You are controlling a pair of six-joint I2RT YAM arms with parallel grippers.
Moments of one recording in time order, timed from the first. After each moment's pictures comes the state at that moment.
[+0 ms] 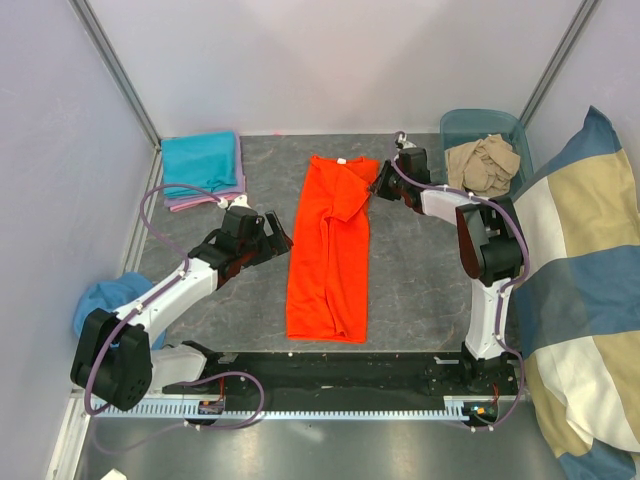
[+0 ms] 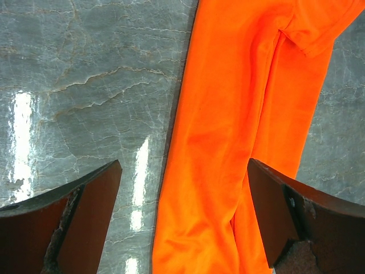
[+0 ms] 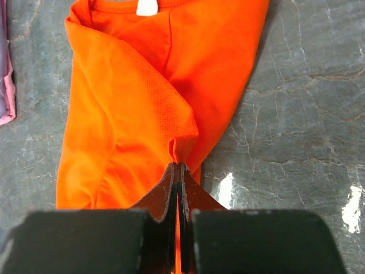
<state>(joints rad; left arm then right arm) -0.43 1.22 0.72 -0.24 -0.07 -0.71 0.26 2.07 1.36 0.13 -0.22 0.53</state>
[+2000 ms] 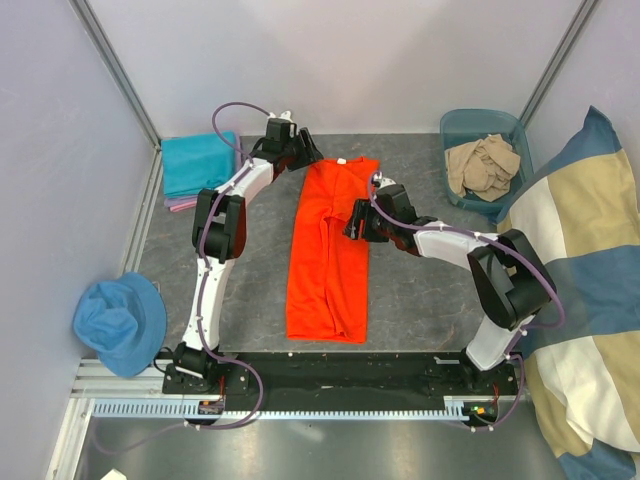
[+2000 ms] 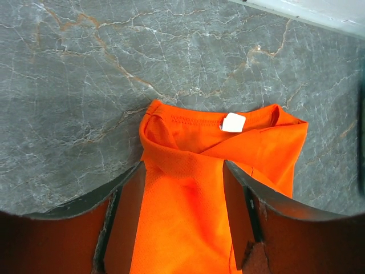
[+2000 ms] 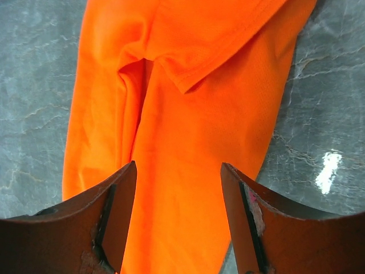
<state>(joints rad) -0.29 2.53 2.13 -0.16 0.22 -0.55 0.50 1.72 0.97 0.07 -0.13 0.54</state>
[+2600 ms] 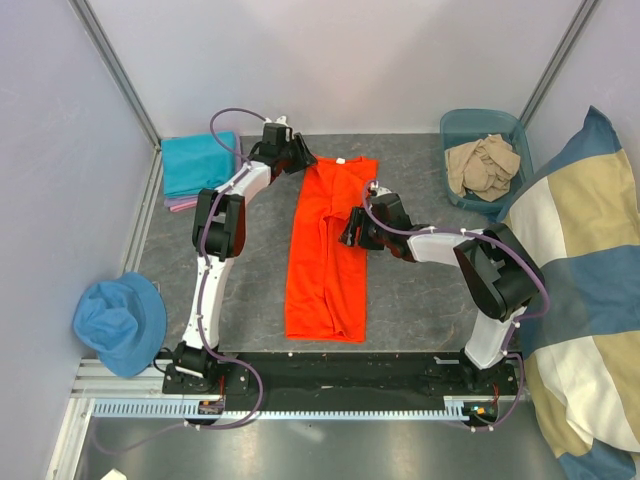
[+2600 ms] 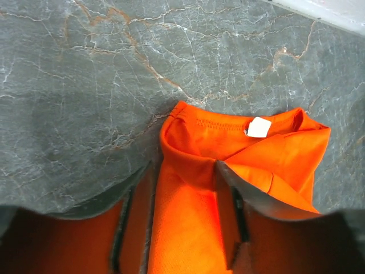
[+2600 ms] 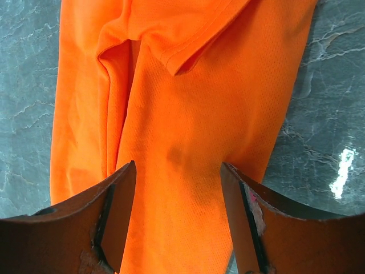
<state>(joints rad) -0.26 2.58 2.13 -0.13 0.24 -0.56 0.52 1.81 0.92 0.19 -0.14 0.59</state>
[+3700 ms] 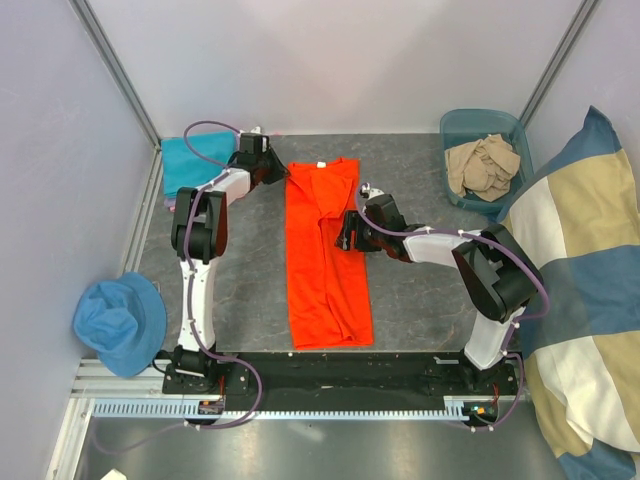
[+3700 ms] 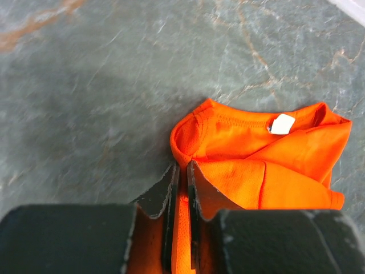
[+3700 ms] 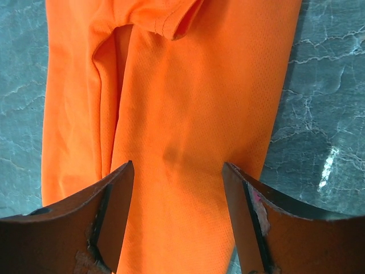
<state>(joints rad) -0.17 2.42 1.83 -0.05 0.21 -0.58 0.55 1.81 0.94 0.14 -0.13 0.54</state>
